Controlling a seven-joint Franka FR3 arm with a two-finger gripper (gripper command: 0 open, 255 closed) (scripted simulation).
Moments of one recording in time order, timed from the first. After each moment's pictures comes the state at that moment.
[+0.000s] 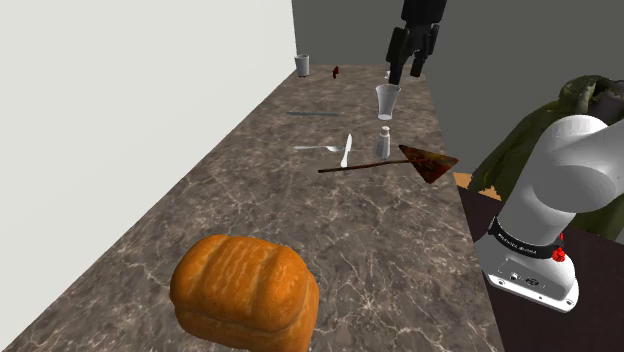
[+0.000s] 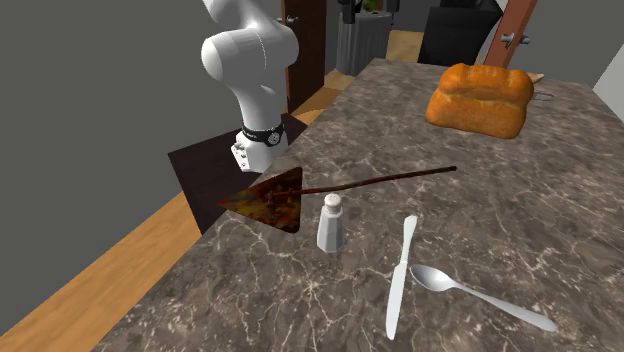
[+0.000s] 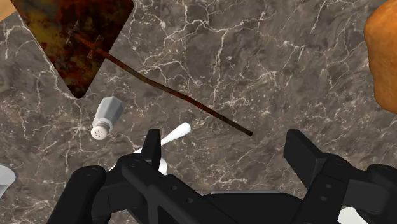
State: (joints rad) arm 0.02 -0.77 0.04 -2.34 0.11 1.65 0.13
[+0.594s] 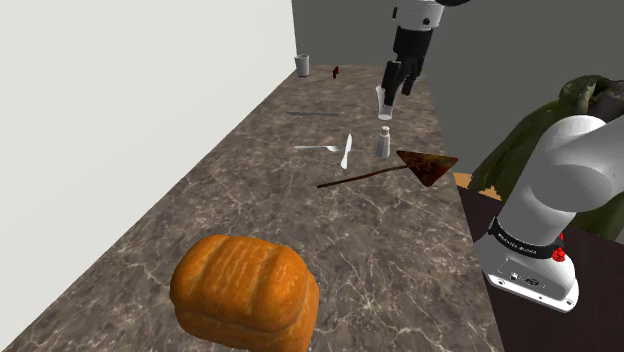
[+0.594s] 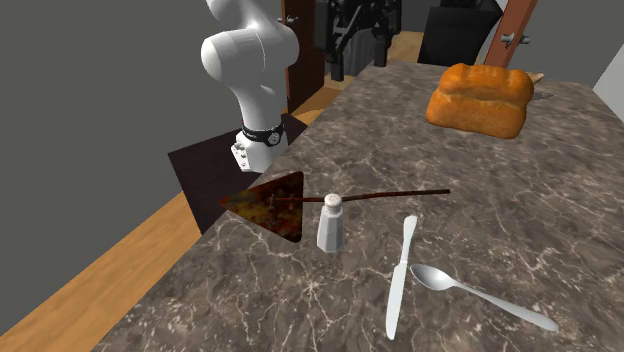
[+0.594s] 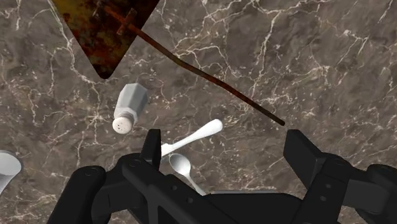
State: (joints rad) arm -0.01 -0.71 -0.02 -2.48 0.02 1.87 0.00
